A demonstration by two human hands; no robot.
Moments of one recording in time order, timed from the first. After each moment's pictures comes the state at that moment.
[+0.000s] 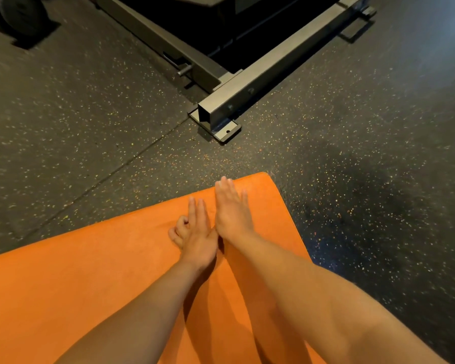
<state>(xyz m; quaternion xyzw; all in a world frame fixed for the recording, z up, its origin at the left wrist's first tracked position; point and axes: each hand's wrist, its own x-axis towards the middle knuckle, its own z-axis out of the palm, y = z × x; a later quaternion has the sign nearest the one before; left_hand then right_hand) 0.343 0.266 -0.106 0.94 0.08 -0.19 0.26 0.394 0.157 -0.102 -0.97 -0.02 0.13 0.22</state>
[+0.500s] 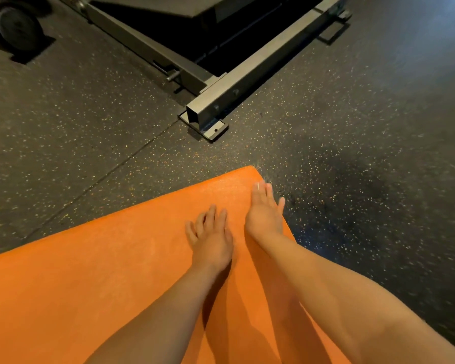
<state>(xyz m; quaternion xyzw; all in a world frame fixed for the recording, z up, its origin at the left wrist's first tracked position) 0.303 0.221 -0.094 0.98 -0.01 -0.14 0.16 0.349 0.077 -0.092 -0.97 0.14 0.13 0.16</state>
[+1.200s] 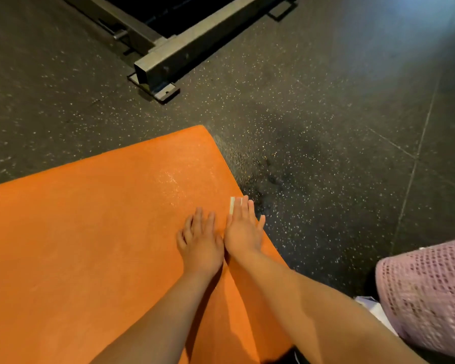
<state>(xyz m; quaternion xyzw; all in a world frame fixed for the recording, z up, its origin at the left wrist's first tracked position) 0.144 0.147 -0.091 0.96 0.00 -0.17 0.21 0.162 0.037 -0.084 -0.95 0.21 0.18 0.14</state>
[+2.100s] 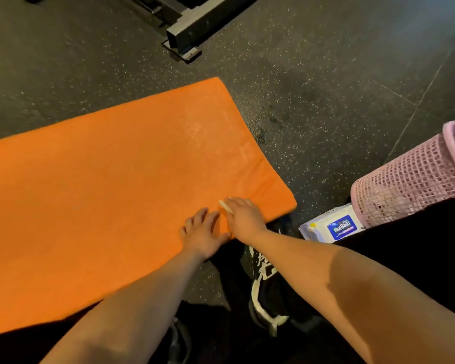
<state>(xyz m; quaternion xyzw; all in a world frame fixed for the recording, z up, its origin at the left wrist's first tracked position) -0.086 0.215 -0.018 0.93 -0.01 -0.32 0.21 -0.064 0.060 -0.008 -0.96 -0.02 0.23 0.19</state>
